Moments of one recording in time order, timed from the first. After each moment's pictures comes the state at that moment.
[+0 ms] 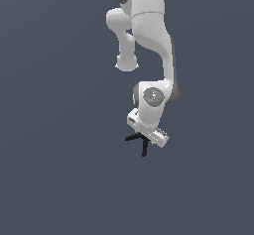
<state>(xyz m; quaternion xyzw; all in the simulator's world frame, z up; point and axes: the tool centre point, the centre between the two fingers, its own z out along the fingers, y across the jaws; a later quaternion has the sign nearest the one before) 0.017 0.086 0.022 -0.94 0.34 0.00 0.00</state>
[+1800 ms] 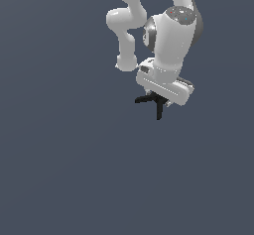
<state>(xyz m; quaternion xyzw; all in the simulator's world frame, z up) -0.050 0.124 0.224 -0.94 0.34 0.00 0.00</state>
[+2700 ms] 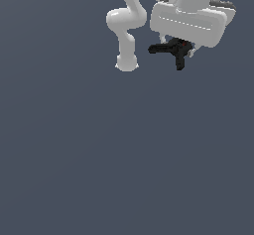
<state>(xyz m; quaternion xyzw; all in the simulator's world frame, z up) -0.102 0.159 0.400 -0.94 0.34 0.00 0.00</state>
